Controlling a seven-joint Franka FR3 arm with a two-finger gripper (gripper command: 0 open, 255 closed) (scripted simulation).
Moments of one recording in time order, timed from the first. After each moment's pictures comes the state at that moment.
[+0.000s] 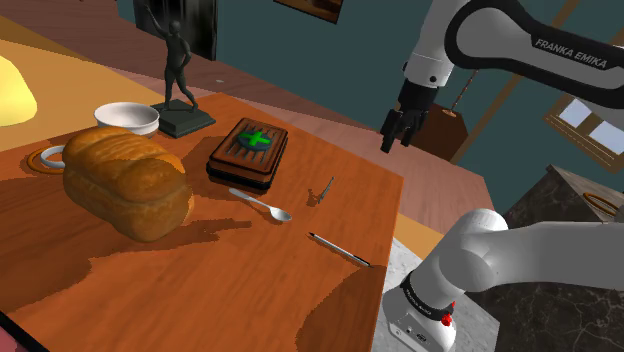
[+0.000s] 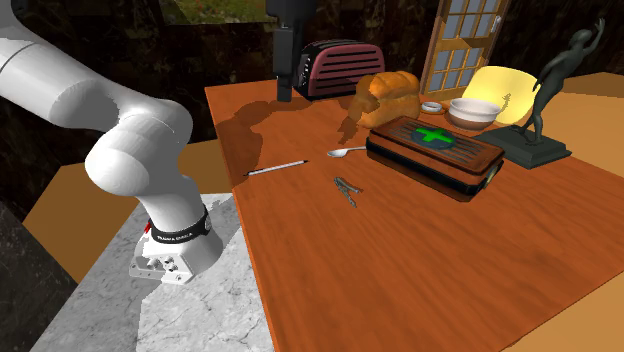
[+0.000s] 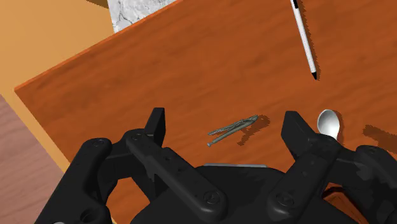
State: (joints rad) arm -0.01 -0.82 0.00 -2.37 -0.01 1.46 0.11
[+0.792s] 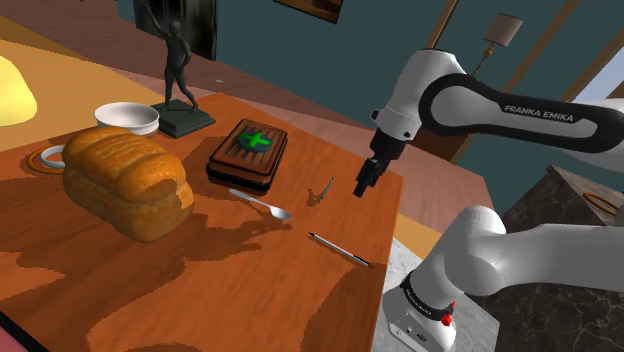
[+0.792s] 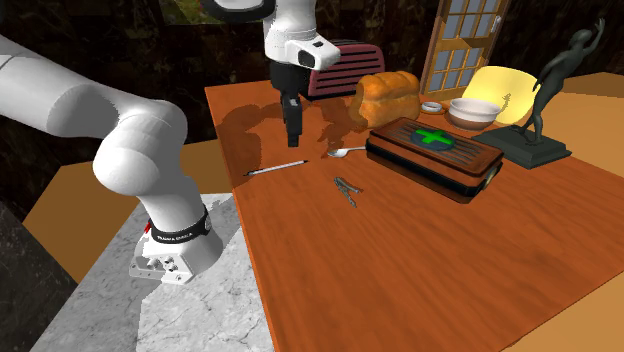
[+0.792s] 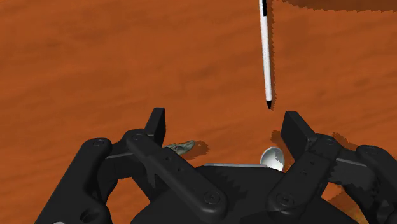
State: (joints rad) arm 0.12 -0.91 -0.01 -2.73 0.13 1.79 -0.04
